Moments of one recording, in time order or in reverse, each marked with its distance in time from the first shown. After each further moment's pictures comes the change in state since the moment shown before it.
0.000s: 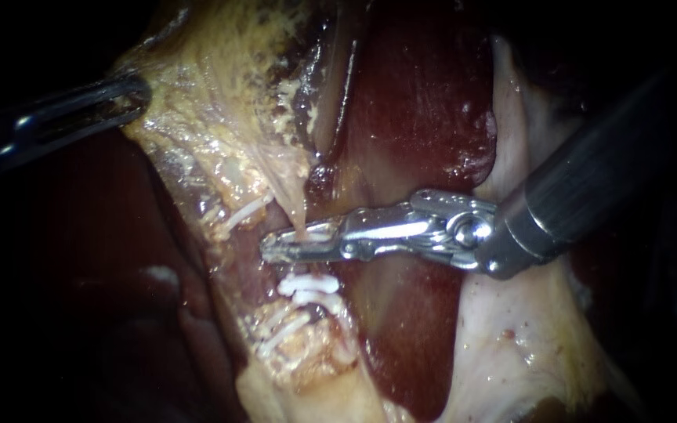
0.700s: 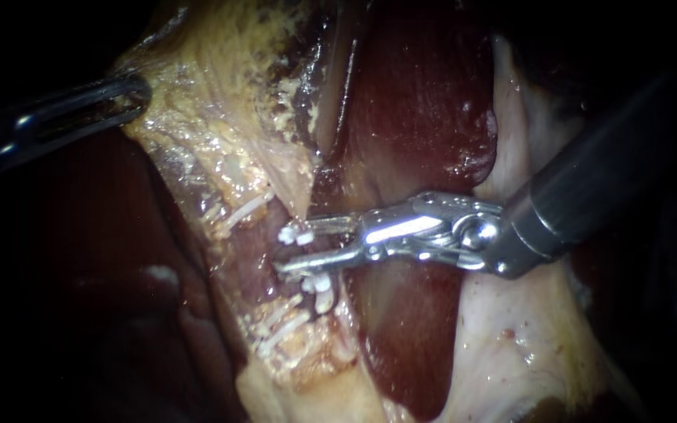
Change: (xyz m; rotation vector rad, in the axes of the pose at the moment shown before) right arm 0.000 0.001 -0.001 -0.057 0.027 -0.171; left arm 0.000 0.000 0.000 -0.002 0.000 0.000
